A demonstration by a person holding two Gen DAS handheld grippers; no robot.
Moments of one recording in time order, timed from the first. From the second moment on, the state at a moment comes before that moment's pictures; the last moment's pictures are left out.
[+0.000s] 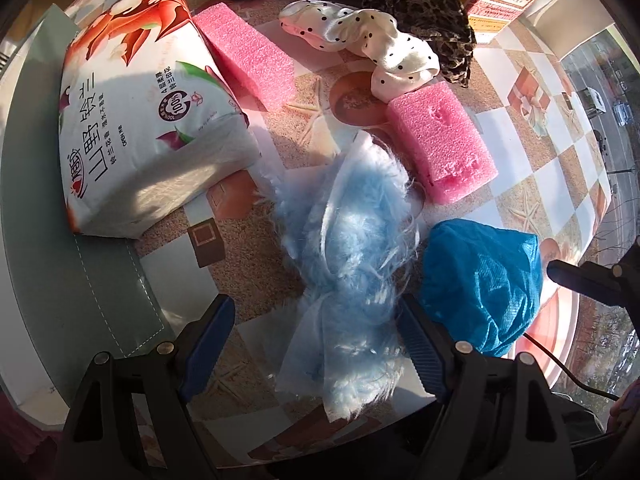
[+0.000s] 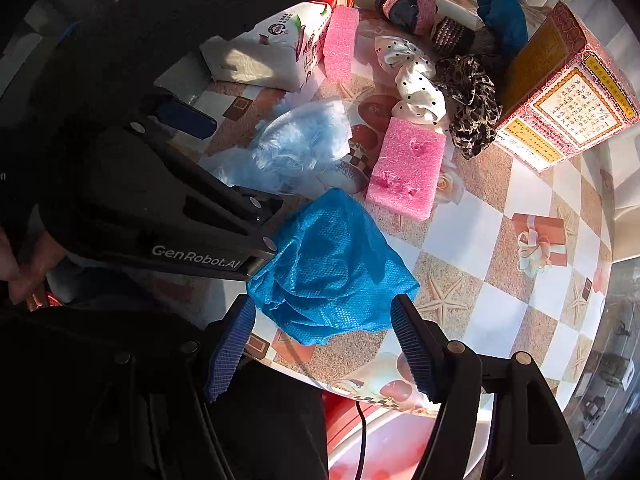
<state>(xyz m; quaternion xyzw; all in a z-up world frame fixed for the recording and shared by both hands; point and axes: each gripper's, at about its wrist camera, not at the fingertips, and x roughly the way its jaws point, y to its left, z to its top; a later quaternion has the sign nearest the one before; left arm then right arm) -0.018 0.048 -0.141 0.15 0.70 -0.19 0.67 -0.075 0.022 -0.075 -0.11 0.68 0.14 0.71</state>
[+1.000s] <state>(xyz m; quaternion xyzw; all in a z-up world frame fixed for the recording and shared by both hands) -0.012 0.027 -0.175 0.16 0.72 -0.17 0.66 -0.036 0.025 -0.118 -0.08 0.70 0.22 0.68</state>
